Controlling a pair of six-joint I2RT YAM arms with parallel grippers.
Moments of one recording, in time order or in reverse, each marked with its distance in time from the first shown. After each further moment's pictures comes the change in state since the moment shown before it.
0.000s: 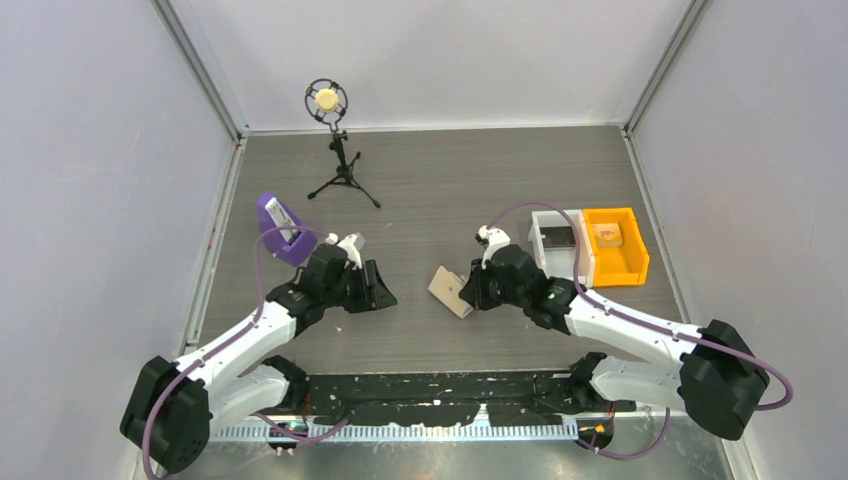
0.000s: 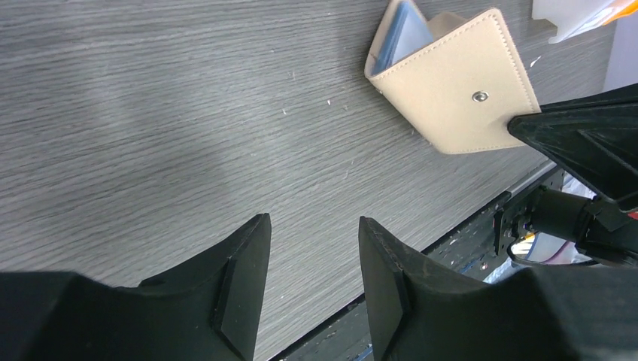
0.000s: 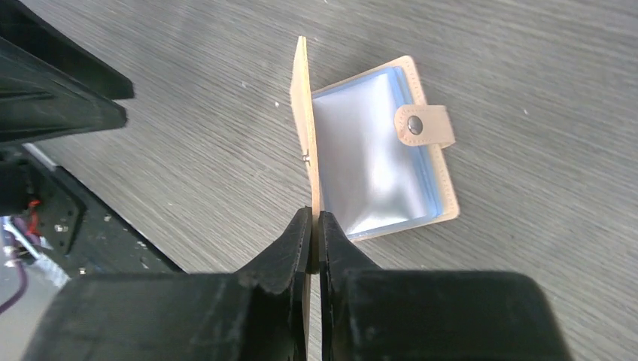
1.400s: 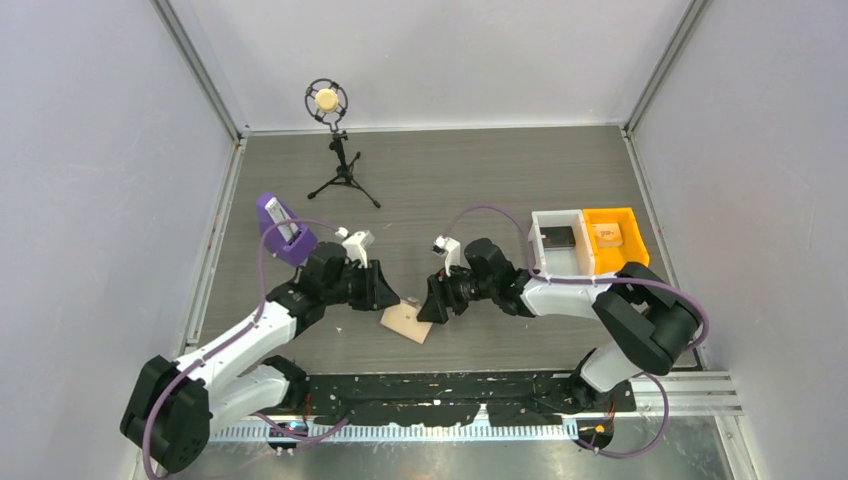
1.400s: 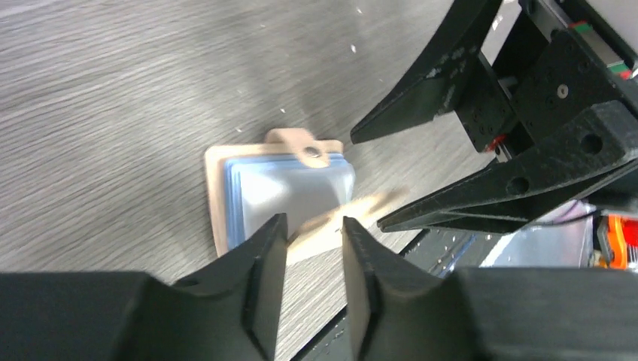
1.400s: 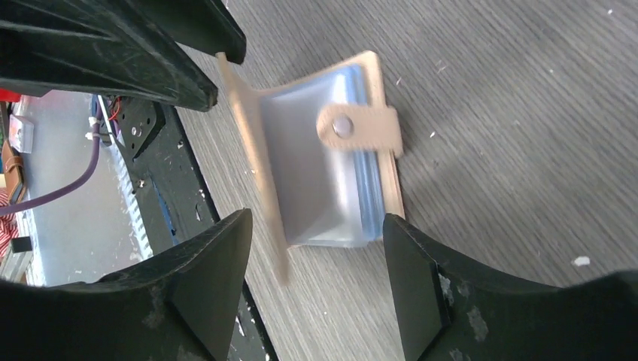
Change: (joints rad) left arm 0.000 0.018 -0.012 0.112 0.139 0.133; right arm -0.005 0.405 0.032 0.378 -0.473 -0.142
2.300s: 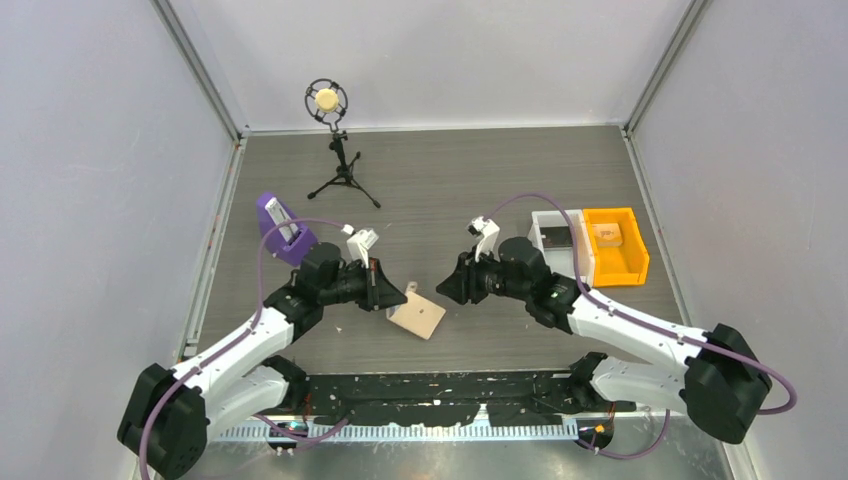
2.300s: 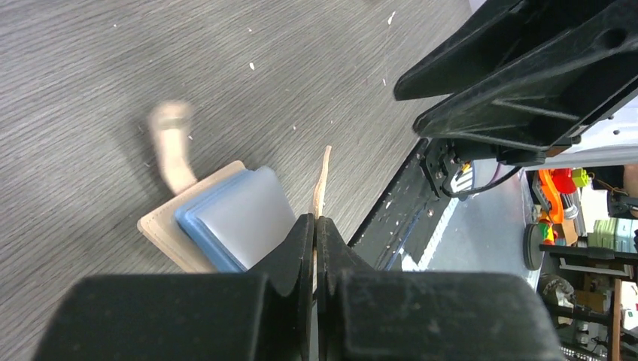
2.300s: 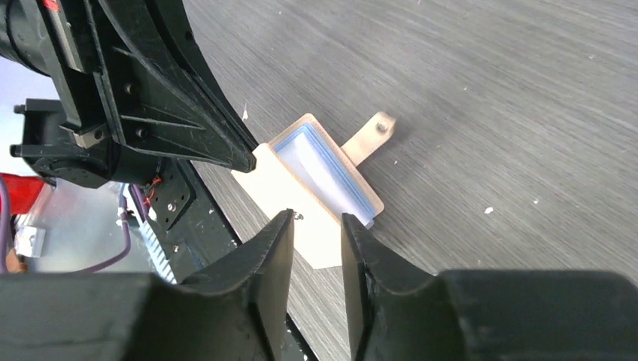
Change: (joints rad) left arm 0.000 -0.060 -0.026 0.129 0.150 -0.026; right arm 0.000 -0.446 -0.011 -0.216 0.281 0.118
